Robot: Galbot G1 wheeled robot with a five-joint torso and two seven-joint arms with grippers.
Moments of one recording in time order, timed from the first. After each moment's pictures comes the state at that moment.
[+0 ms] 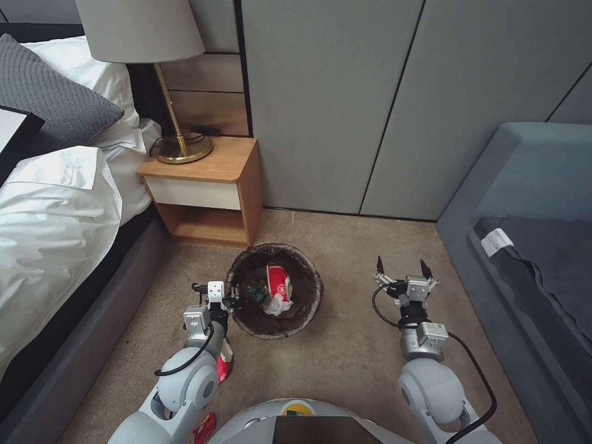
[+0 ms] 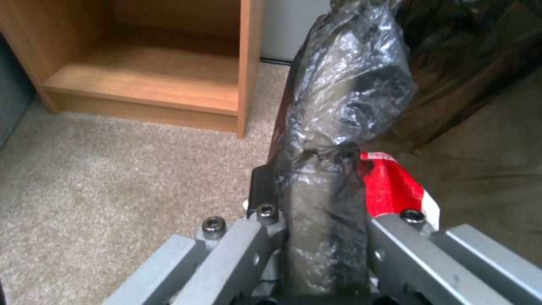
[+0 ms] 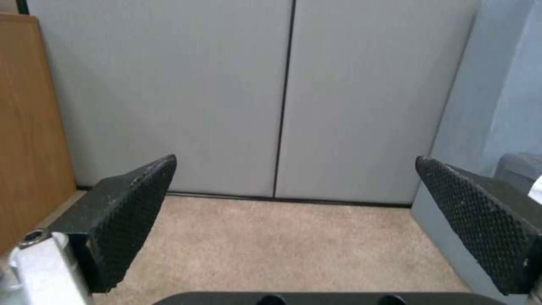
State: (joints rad) left arm 1.52 -1.17 -0.28 -2.13 -0.51 0.31 -0.39; right arm -1.60 1.26 0.45 2.08 0.13 0.08 0.38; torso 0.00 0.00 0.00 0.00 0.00
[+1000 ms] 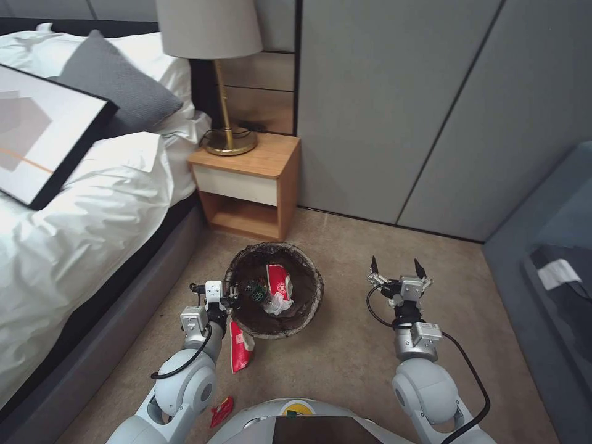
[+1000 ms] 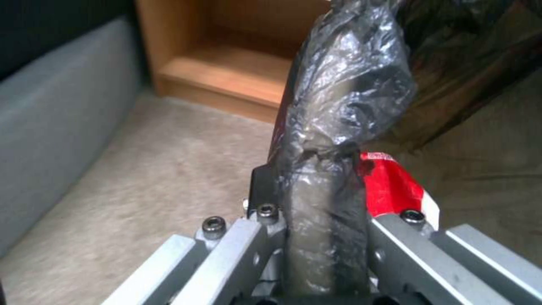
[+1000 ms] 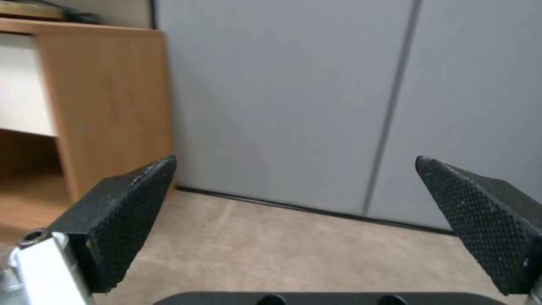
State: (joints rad) left arm 1.54 -1.17 -0.29 -2.17 -0.51 0.31 -0.39; right arm -1.60 1.27 0.42 2.09 0.12 0.07 0.39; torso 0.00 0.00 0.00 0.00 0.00
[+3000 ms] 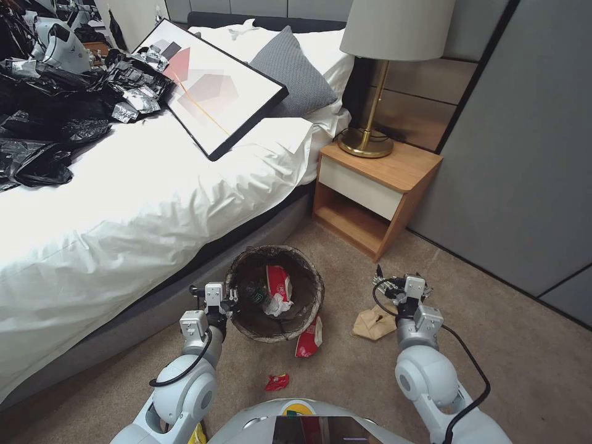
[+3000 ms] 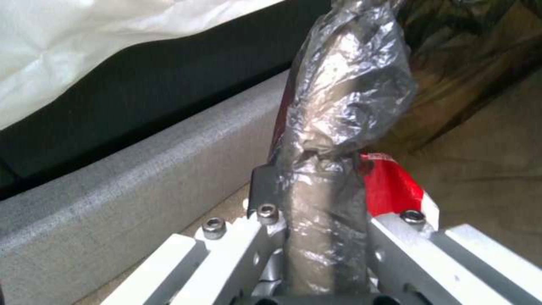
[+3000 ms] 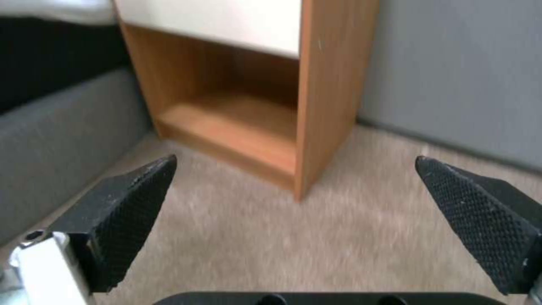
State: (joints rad) left arm 1.57 -1.19 -0.29 -2.18 -0.47 0.30 -0.38; right arm -1.58 1.23 0.41 2.09 0.21 -0.04 0.49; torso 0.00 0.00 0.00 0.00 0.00
